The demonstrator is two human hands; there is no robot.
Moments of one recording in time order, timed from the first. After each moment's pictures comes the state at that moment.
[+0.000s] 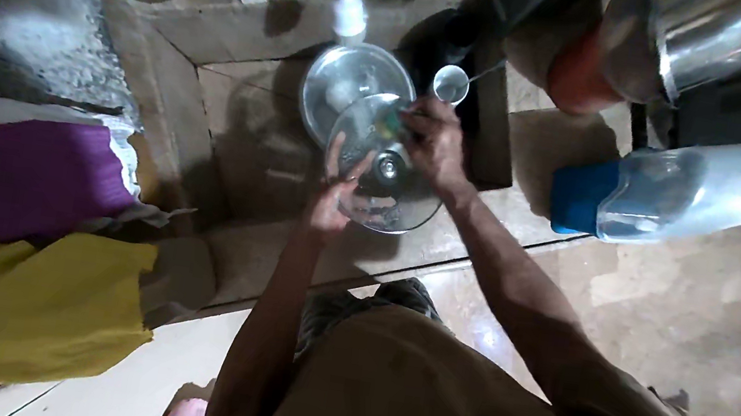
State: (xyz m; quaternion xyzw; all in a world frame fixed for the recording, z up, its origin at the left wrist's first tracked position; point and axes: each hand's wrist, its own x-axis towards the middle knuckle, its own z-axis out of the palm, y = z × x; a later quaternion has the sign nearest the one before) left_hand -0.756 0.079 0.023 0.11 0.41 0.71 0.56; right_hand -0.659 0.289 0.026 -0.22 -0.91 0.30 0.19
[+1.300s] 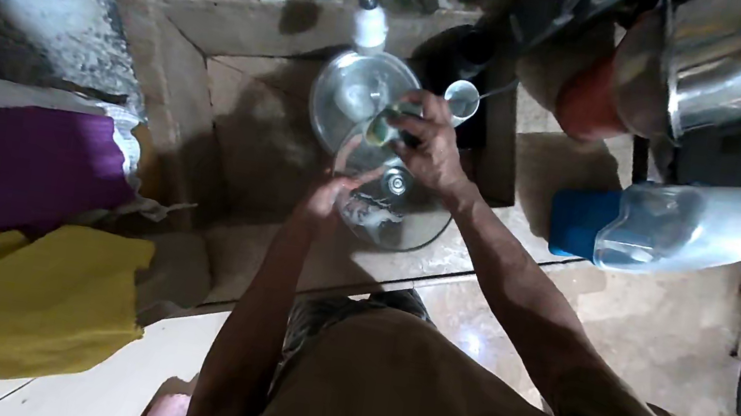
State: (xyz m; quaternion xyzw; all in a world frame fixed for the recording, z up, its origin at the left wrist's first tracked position) left_hand -0.785 0.089 0.030 0.10 0.52 0.63 0.56; right_hand -0.693 0.308 0.026 -0.14 -0.92 0.32 0.17
